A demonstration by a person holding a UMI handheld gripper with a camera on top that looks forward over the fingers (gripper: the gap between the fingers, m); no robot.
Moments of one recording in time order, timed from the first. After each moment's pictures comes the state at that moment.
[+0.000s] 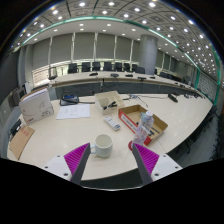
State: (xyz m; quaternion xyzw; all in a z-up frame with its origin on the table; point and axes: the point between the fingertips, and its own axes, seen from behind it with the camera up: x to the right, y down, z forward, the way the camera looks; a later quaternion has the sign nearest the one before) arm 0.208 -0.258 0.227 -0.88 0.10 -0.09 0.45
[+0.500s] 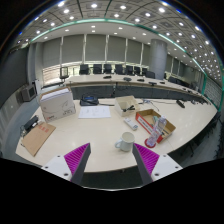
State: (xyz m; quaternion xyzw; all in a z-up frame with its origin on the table) arm 0.077 -0.311 0.280 -0.88 0.06 -0.07 0.47
